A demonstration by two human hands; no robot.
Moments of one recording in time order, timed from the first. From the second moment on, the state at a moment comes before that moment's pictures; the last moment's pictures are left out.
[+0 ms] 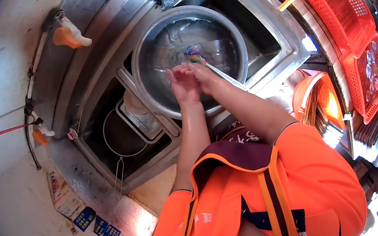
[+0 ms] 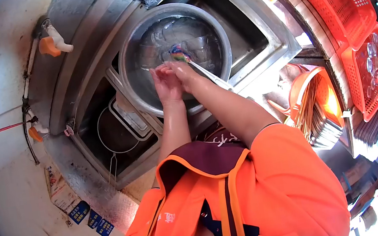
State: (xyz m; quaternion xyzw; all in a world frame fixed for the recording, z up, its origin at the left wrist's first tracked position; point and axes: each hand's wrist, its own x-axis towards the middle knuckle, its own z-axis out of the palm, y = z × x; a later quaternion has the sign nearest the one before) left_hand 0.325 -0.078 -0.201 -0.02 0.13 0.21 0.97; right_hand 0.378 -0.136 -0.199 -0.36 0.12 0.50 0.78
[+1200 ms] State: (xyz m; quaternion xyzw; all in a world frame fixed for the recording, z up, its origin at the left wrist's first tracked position) left_hand 0.353 -0.058 -0.144 0.96 0.01 0.06 0.29; right_hand 0.416 -0.276 -0.132 -0.82 -0.43 0.12 0.35
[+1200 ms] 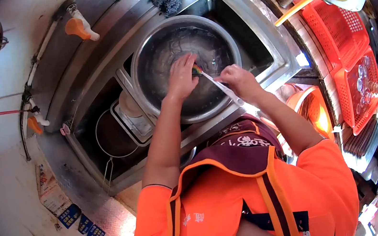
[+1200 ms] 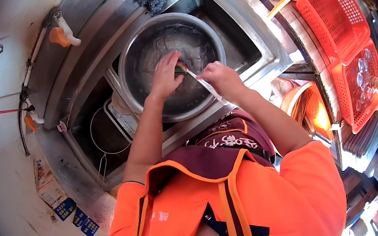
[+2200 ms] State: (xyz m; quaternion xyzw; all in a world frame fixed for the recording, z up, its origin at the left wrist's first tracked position) left_hand 0.324 -0.076 -0.171 0.87 0.19 0.11 0.44; right_hand 0.446 -0.251 -0.139 -0.60 -0.15 0.38 0.69
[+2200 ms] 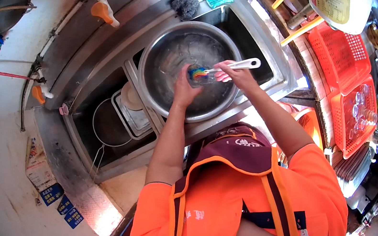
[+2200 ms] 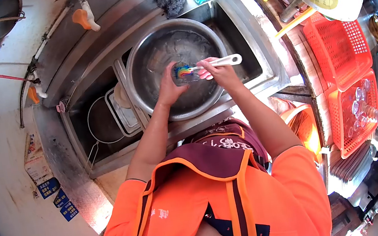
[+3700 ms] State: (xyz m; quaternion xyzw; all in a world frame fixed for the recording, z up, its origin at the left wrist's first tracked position) left_hand 0.318 -0.065 -0.175 0.79 0.31 0.12 0.51; right_hand 0.505 -0.181 -0.095 -0.70 -0.22 0.53 0.43
